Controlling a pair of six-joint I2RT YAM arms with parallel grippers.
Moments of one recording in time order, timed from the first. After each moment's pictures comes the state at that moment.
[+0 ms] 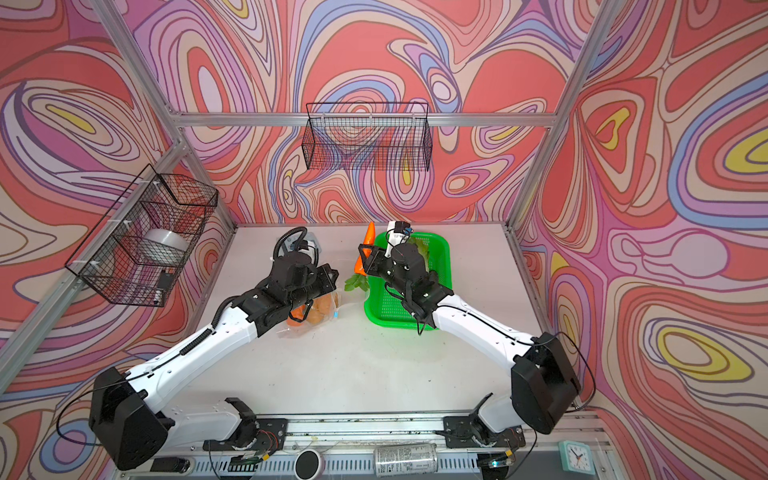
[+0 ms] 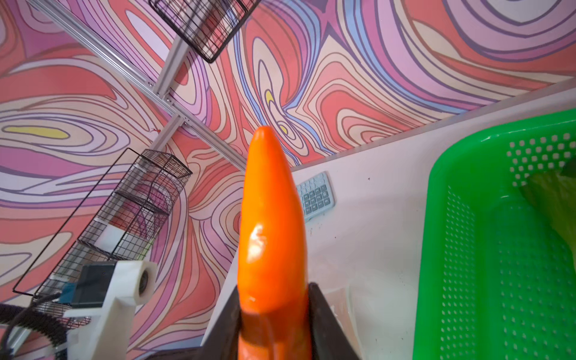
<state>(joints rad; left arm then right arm) -0.61 1.28 1.05 -0.29 -0.08 -0.84 0.67 1.46 1.08 0.24 0.05 0.78</state>
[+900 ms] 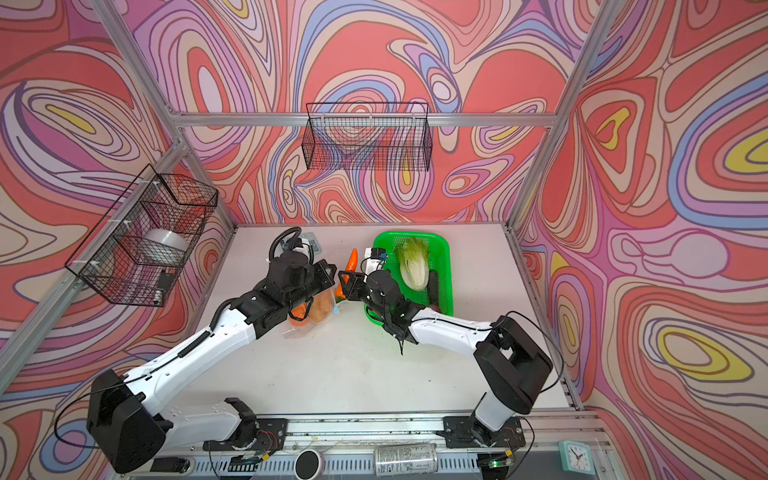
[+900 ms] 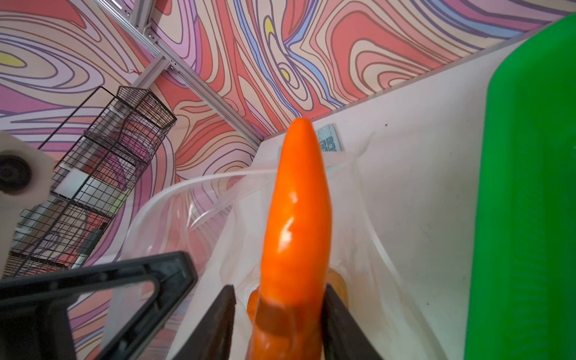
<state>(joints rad) -0.61 1.26 1.03 -0.22 -0.13 -0.89 0.81 1.61 0.97 0.41 0.10 0.78</state>
